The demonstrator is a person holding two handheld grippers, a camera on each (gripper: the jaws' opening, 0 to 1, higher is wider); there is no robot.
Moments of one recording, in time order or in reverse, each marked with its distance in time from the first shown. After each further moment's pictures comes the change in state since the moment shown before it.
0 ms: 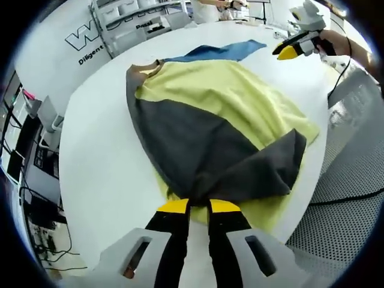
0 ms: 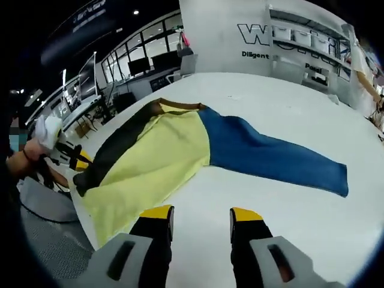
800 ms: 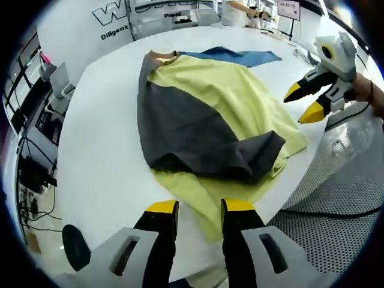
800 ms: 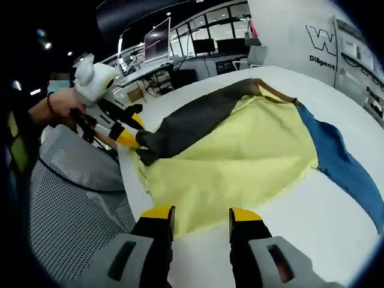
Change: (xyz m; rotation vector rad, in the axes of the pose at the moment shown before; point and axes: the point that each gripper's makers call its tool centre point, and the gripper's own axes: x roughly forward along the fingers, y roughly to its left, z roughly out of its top) left arm -0.018 -0.031 -0.021 -0.212 0.030 0.003; right arm 0.020 0.132 -0.043 -0.327 0.129 0.339
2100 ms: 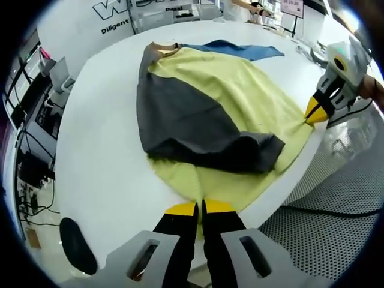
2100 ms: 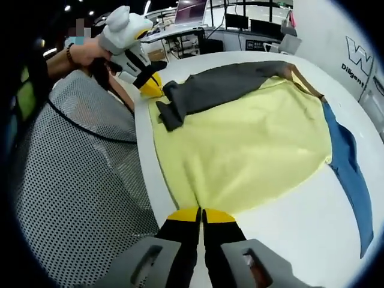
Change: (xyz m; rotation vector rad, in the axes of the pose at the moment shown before) left arm -0.001 0.003 -0.011 -0.026 0.047 0.007; right arm -0.019 0.003 -0.045 -0.118 0.225 0.039
